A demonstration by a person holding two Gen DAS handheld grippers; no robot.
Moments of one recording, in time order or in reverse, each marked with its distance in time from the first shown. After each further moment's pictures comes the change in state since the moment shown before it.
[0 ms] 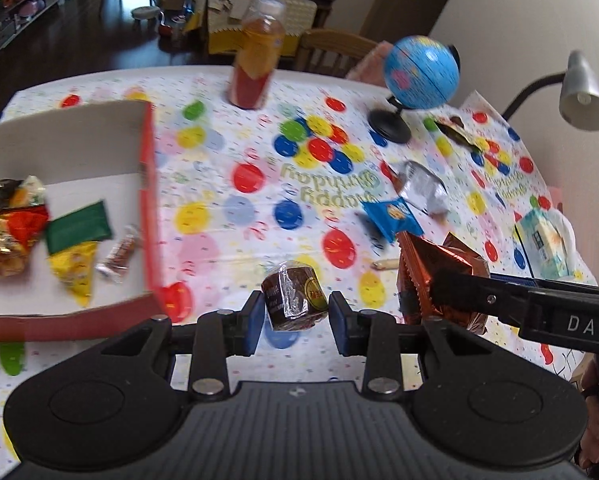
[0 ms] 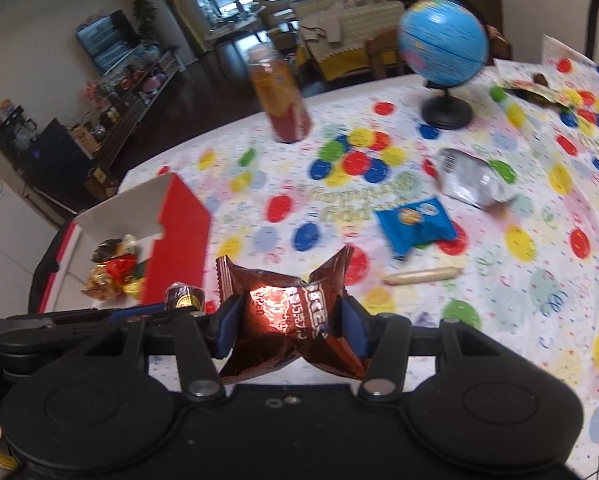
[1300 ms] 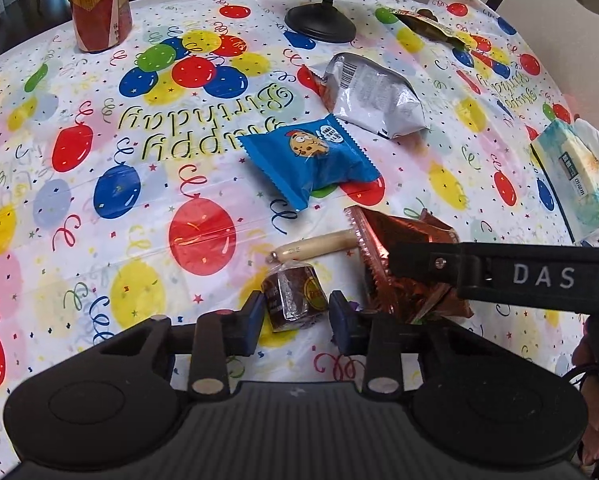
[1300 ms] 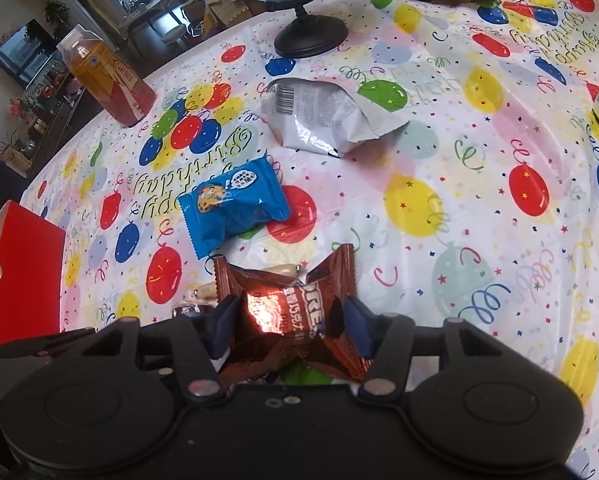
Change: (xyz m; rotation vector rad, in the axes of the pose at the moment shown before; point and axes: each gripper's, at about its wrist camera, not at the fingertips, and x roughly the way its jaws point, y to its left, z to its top) left arm 0.186 -0.124 0.000 0.166 0.194 0.002; right arm 0.087 -0.174 0.006 0.213 0.124 -0.120
